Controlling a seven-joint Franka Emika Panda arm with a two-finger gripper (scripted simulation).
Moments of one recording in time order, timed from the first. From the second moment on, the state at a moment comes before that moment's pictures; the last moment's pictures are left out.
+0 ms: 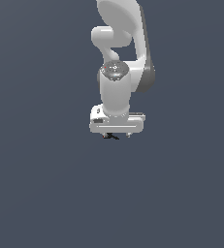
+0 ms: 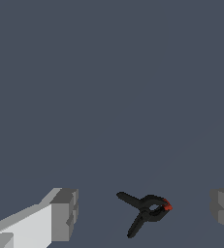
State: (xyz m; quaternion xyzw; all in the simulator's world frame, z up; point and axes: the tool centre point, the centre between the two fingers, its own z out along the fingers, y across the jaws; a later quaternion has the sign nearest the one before) arm 0.009 0.021 0.163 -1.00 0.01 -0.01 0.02
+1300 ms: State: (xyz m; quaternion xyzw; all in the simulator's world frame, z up) arm 0.016 -0.015 0.172 -1.00 0.06 -0.02 0.02
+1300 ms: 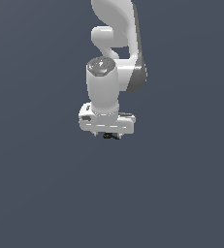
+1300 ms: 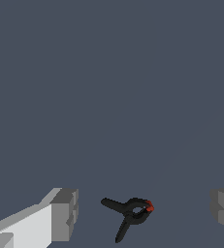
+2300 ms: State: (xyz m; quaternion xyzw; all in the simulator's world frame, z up) arm -0.018 -0.007 0.128 -0.96 0.27 -0.01 0.02
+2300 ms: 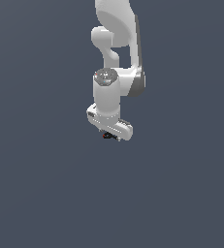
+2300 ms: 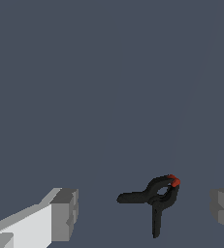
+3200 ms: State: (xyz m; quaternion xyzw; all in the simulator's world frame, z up) arm -0.063 -0.006 0.084 -0.86 0.50 0.00 0.01
